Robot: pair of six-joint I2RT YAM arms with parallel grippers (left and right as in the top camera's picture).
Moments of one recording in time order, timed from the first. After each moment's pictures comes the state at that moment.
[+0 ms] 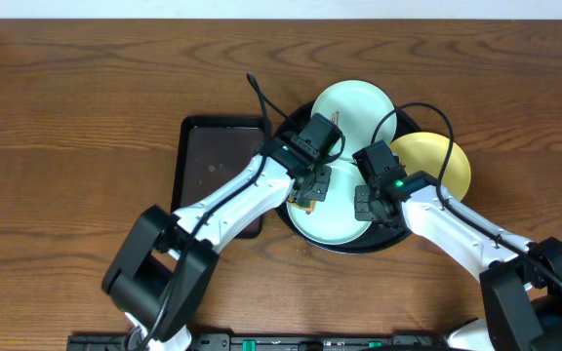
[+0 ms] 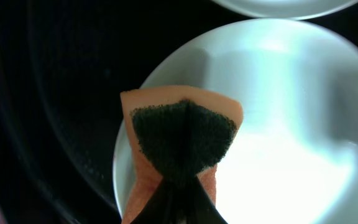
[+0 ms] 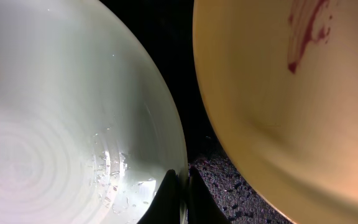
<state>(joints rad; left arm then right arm) -0.68 1.85 1.26 -0.68 -0.01 -0.43 0.47 1.63 0.85 -0.55 0.12 0.49</state>
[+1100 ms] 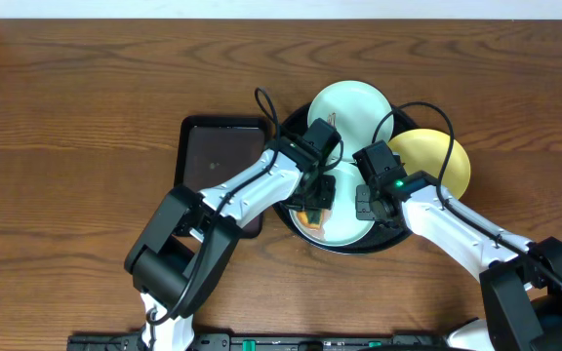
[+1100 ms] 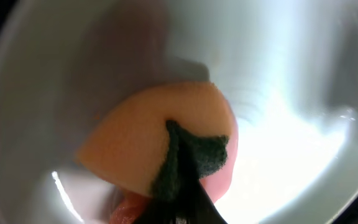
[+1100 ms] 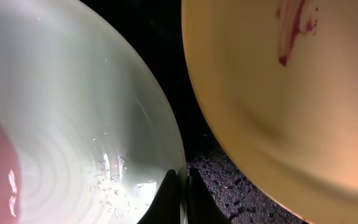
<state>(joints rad) -0.67 1.97 1.28 -0.70 0.27 -0.50 0.47 1.63 0.85 -0.56 0.14 0.49</state>
